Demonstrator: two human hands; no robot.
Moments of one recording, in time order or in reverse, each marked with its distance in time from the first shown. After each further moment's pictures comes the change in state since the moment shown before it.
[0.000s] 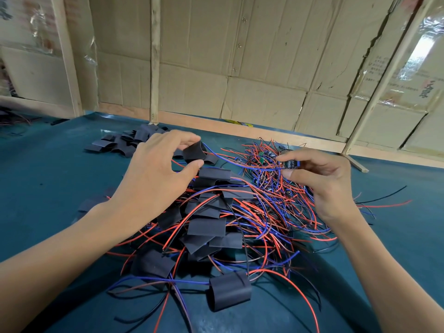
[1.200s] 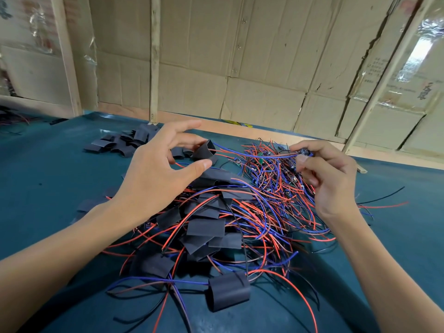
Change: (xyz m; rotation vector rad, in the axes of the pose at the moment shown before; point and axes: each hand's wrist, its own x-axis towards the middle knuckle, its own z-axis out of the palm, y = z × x) left_hand 0.000 0.001 0.000 -0.311 -0.040 -0.036; right_hand 0.006 0.002 -0.003 0.134 0.170 0.028
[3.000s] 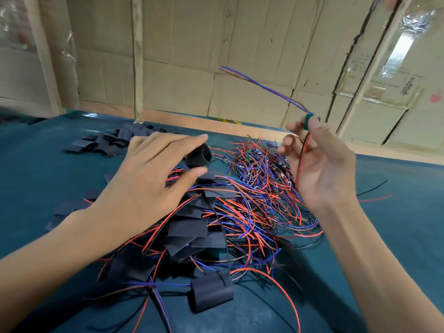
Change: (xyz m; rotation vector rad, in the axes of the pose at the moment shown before) left_hand -0.006 0.011 0.010 0.399 0.019 0.439; right_hand 0.007 -0.031 0.008 0.515 0.083 0.215
